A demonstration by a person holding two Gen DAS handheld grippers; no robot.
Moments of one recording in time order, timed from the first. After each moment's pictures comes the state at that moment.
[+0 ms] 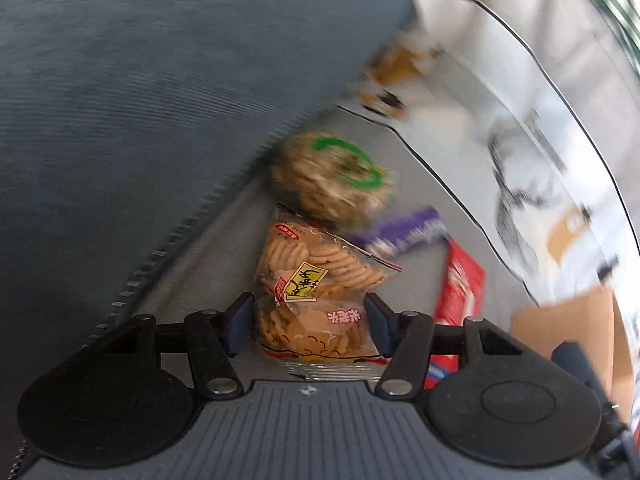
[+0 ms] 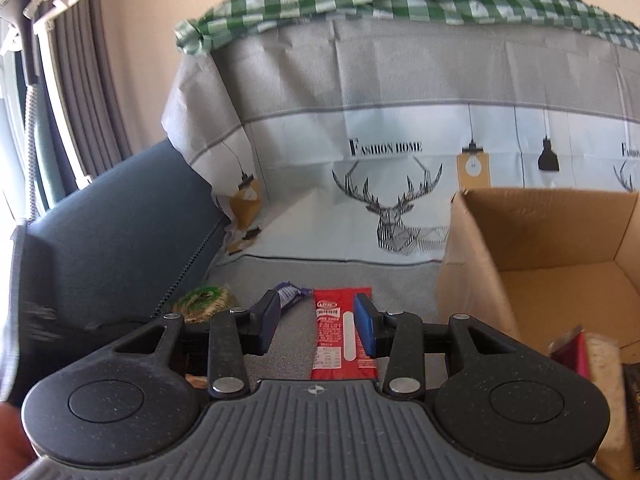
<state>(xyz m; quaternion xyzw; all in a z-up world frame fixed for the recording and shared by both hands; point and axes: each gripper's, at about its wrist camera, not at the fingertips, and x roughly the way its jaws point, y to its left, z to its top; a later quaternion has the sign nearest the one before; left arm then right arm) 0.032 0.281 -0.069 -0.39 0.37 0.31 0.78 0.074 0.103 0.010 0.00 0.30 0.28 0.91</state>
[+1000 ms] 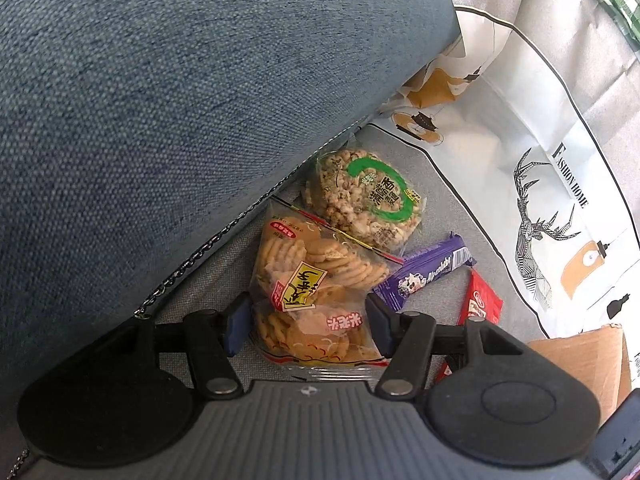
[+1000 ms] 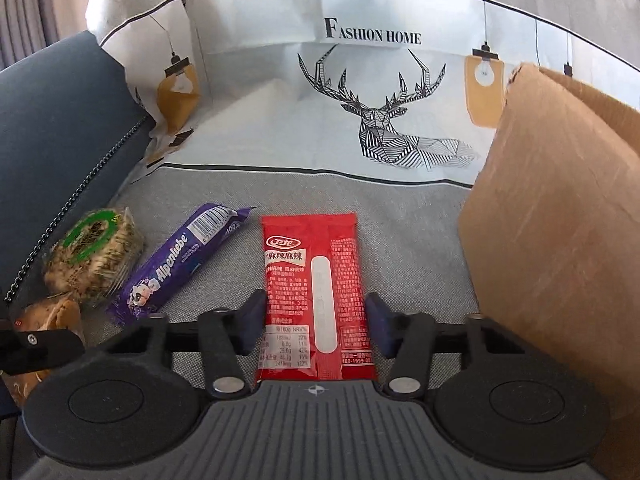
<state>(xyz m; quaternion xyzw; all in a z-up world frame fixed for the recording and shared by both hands) 0.030 0.287 -0.074 -0.41 0.36 0.34 0.76 0.148 0.161 -0.083 -0.07 0.40 0.21 0.89</state>
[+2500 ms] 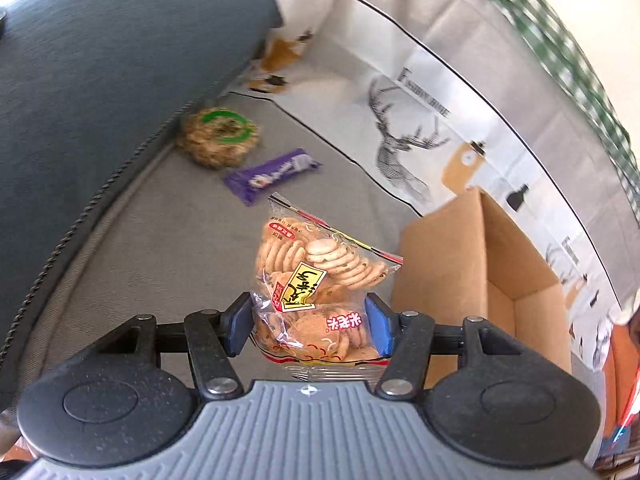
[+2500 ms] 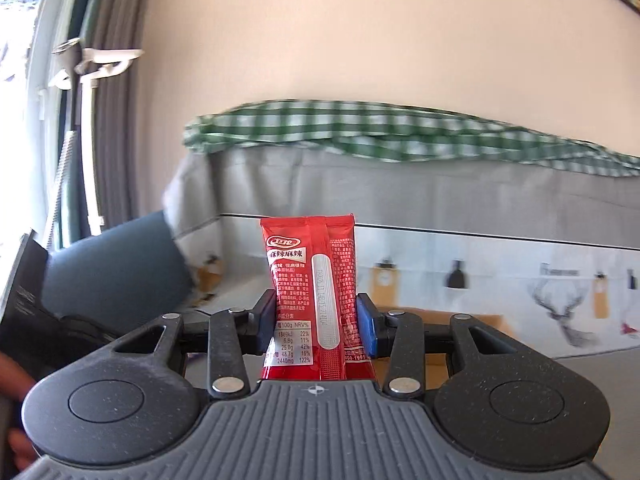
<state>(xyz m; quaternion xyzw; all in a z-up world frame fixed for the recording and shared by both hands) -0.003 0.172 0.000 -0.35 0.37 0.20 0.84 0.018 -0.089 0.119 -0.06 0.16 0.28 0.94</state>
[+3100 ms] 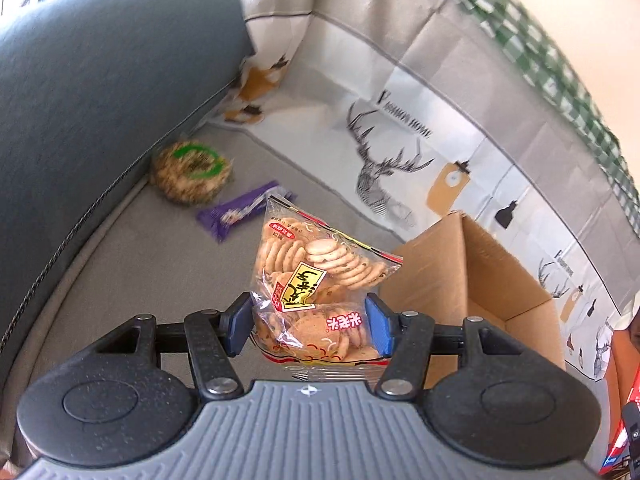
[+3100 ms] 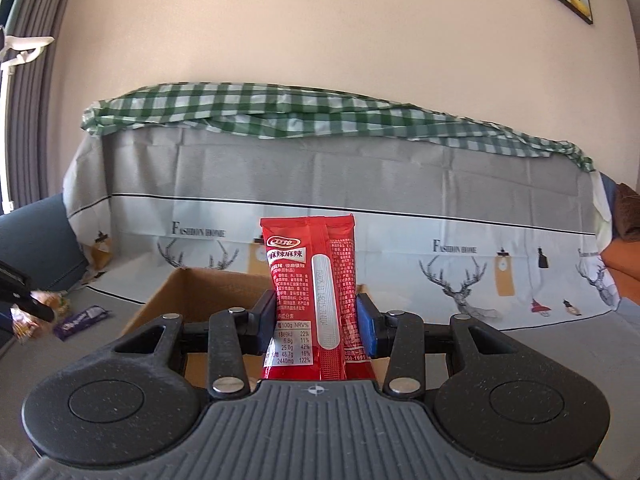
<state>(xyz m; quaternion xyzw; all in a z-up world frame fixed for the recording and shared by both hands) 0.016 0.166 0.011 -0.33 0.33 0.20 0.86 0.048 -0.179 0.093 -0.08 0.16 0.16 0.97</state>
